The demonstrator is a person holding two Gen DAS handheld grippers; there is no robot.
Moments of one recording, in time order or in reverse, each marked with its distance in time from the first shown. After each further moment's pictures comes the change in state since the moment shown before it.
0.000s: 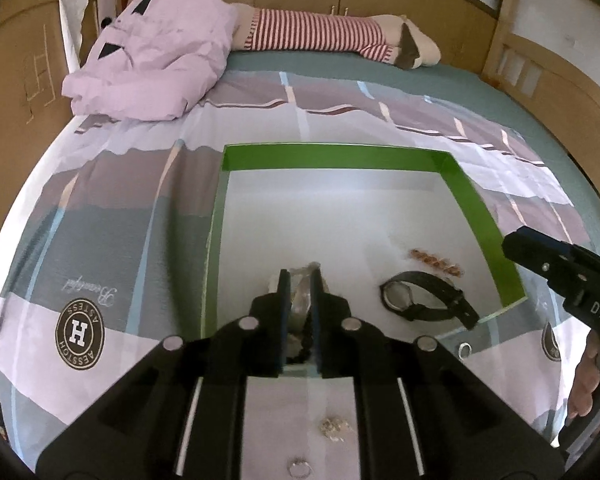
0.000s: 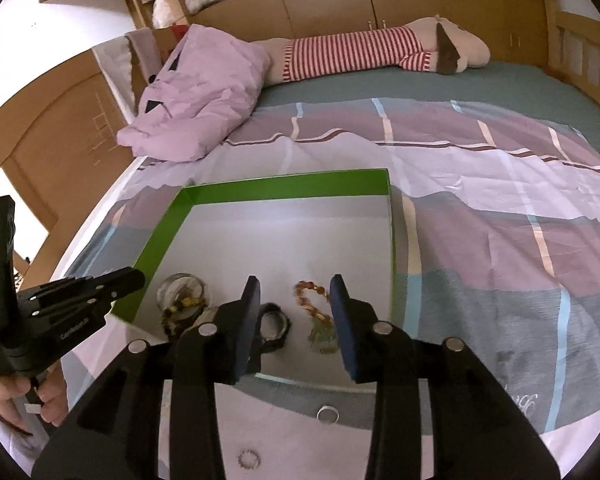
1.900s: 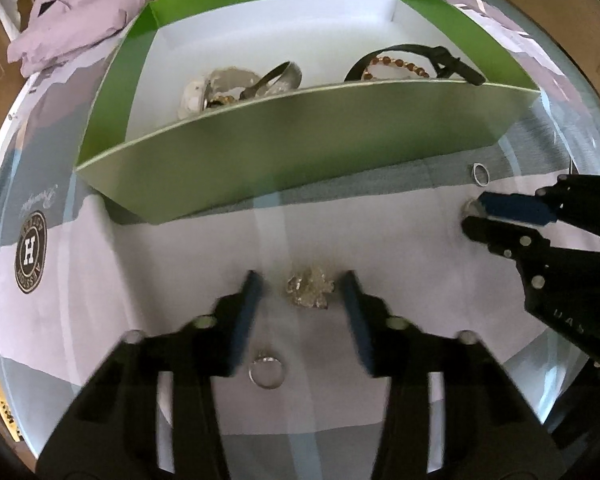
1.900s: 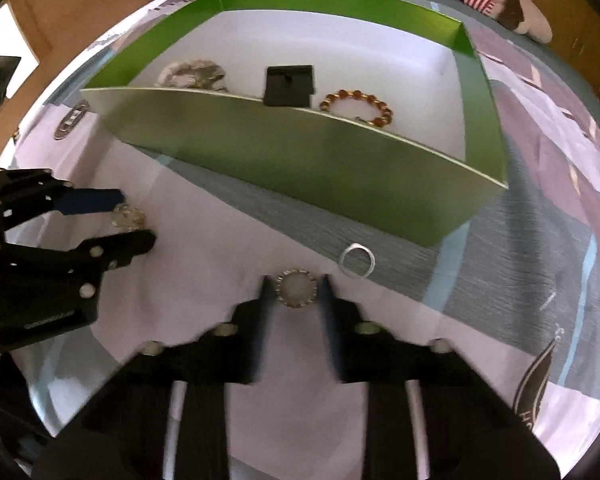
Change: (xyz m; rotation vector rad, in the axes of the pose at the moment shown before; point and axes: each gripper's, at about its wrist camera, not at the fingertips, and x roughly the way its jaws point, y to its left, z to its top) left arm 0.043 -0.033 -0.101 0.170 0.327 -0.010; right arm 0.053 0.041 -0.105 -0.264 0.397 -0.073
